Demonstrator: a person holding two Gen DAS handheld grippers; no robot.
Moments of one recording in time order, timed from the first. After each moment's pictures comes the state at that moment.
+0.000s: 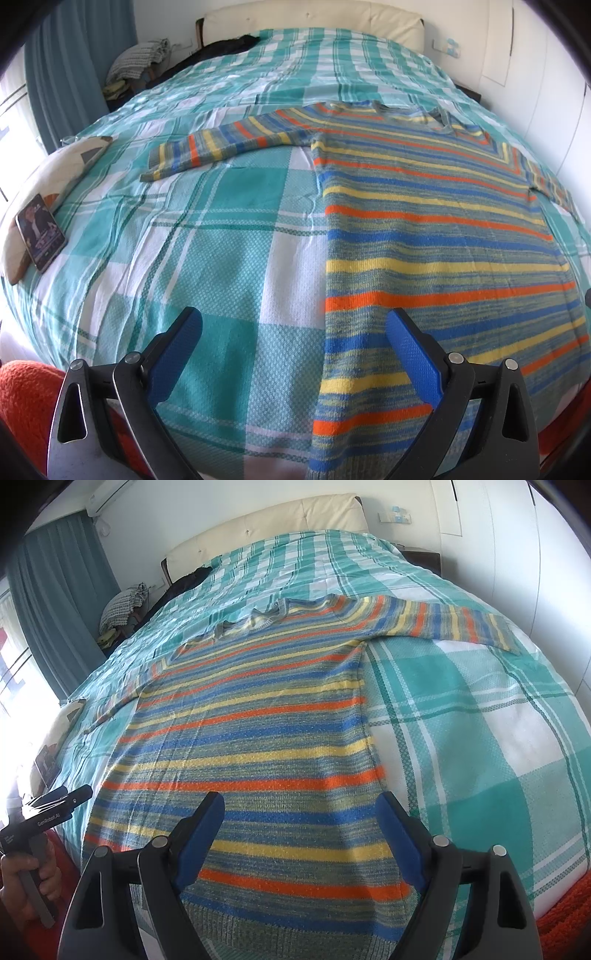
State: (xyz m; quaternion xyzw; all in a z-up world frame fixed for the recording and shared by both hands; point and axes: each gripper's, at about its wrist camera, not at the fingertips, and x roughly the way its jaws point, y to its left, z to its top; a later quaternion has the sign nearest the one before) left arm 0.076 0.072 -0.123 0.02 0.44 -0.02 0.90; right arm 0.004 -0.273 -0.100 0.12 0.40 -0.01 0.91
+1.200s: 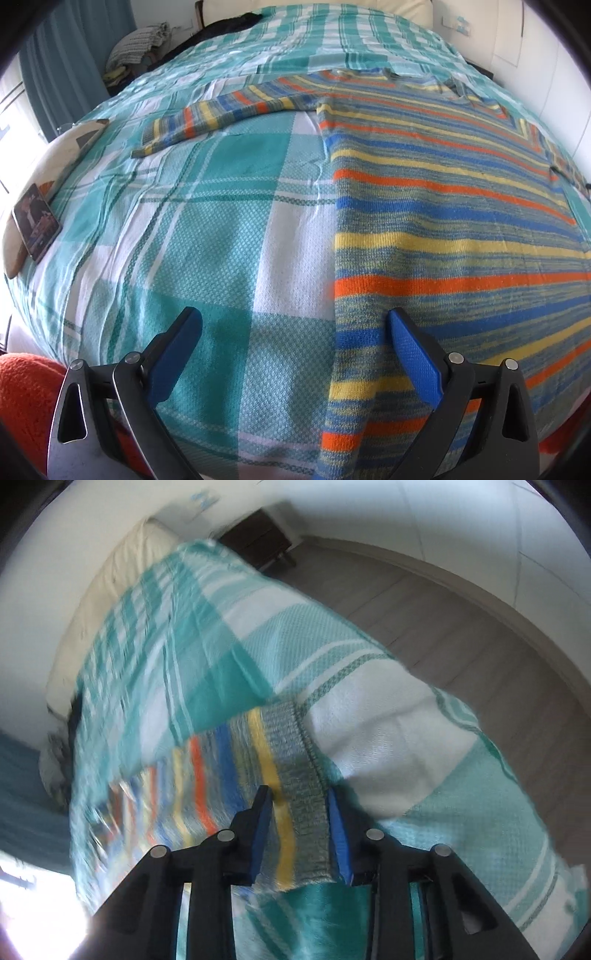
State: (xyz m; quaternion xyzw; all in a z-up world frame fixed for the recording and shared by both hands) left arm 0.088 0.069 -0.149 0.05 0.48 0.00 0.88; right arm 0.182 -0.628 -0.131 0.41 0.40 -0.16 0.80
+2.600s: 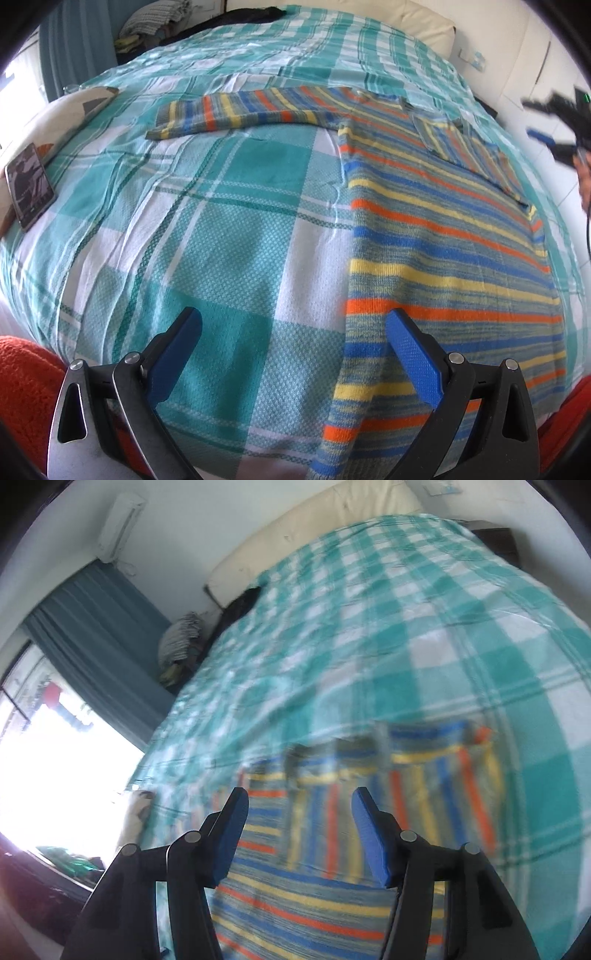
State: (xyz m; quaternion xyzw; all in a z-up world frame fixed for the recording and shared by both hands) left arm 0.094 0.099 -0.131 -0.05 0.49 -0.02 0.87; right arm 0.300 -0.315 -0.030 0.24 0.40 0.13 0.88
